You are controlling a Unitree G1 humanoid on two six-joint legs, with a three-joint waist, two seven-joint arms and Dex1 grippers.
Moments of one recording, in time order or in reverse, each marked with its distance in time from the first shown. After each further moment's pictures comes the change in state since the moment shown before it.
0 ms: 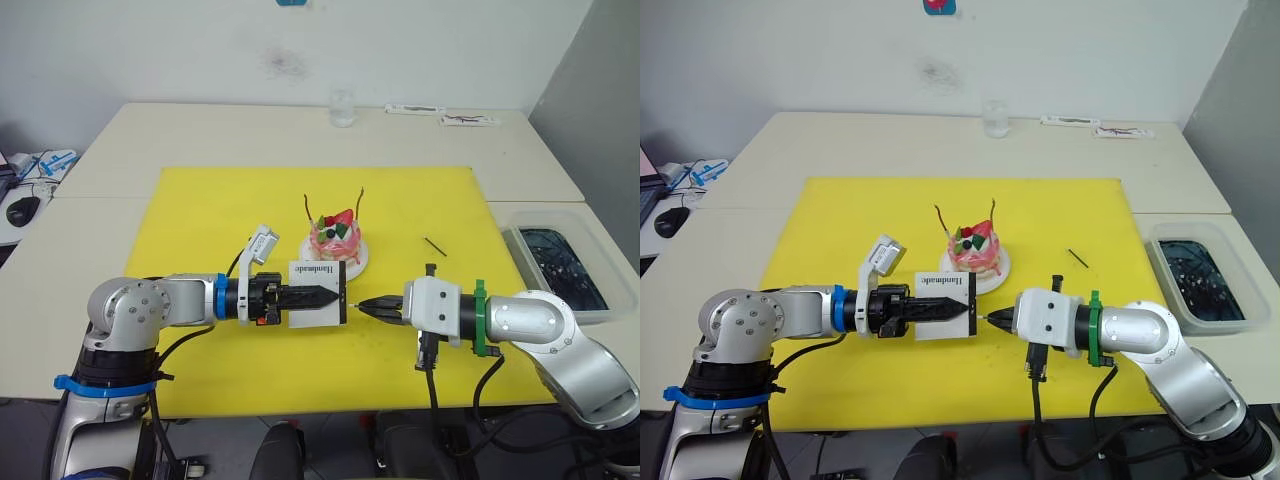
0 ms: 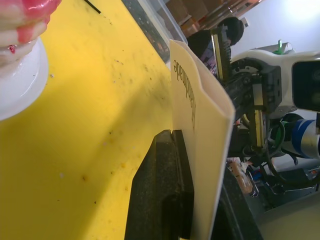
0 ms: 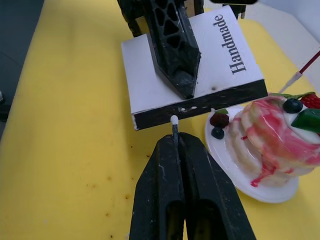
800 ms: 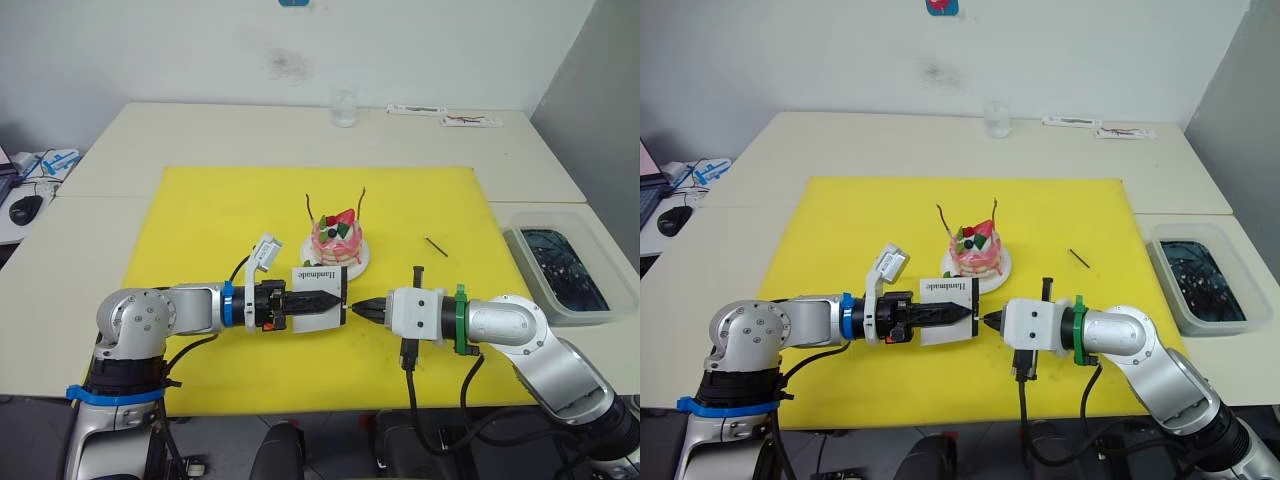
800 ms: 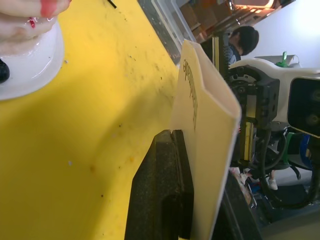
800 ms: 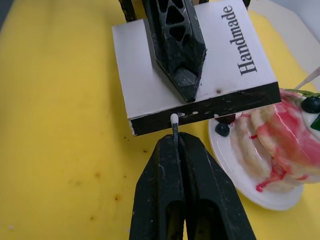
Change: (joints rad) left arm 0.031 -0.084 0.054 -0.001 -0.044 0.042 0.131; right arm -0.003 0.032 0.075 0.098 -0.146 -0.111 -0.009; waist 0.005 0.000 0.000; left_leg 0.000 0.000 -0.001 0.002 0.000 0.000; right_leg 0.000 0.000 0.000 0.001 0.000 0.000
